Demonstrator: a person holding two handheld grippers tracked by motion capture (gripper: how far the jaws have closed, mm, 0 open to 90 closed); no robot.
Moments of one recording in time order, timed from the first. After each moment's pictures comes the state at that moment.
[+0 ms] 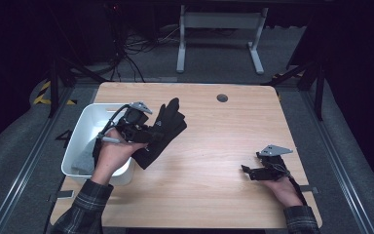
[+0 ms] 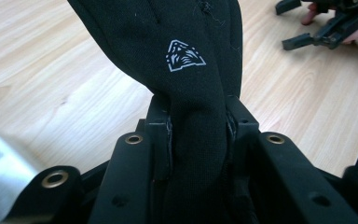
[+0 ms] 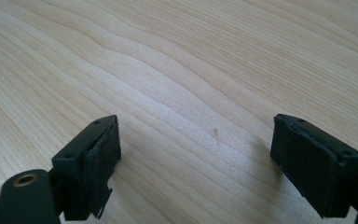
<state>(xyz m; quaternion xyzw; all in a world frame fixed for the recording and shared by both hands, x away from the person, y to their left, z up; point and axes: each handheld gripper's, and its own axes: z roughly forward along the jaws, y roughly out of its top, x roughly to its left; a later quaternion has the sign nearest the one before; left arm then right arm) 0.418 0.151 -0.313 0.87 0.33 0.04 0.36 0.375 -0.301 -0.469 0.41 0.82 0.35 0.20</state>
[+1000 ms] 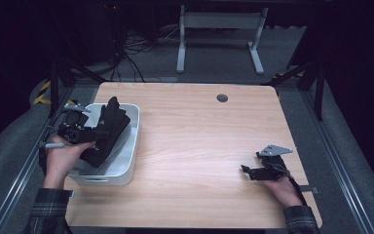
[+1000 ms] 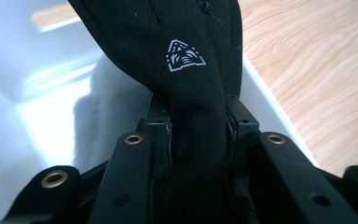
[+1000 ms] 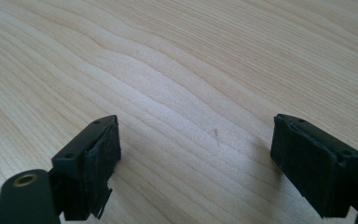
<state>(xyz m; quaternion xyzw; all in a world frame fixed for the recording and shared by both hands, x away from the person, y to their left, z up) 0.422 0.297 -0.348 0.81 0.48 0.06 0.34 0.375 -0.301 -0.469 0.41 0.82 0.35 0.20</state>
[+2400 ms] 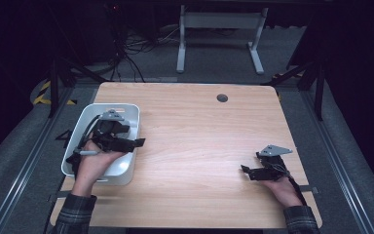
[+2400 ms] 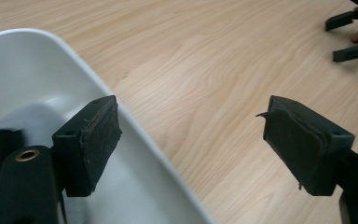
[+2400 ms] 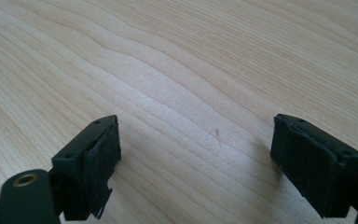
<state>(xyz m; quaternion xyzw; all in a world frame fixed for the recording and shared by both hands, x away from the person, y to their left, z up) 0.404 0.197 -0.350 0.83 0.37 0.08 0.41 0.375 -0.300 -0.469 0.41 0.82 0.35 0.20</state>
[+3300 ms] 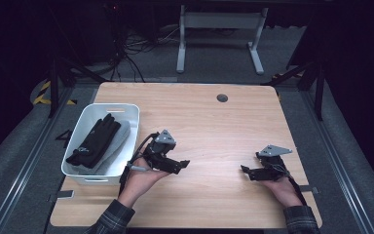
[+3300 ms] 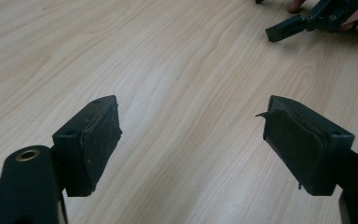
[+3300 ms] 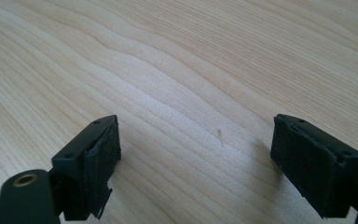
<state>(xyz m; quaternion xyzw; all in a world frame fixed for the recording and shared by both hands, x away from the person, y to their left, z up) 0.385 0.081 -0.401 0.87 0.29 0.05 0.41 0.374 -0.299 -0.469 0.41 0.82 0.35 0.20</state>
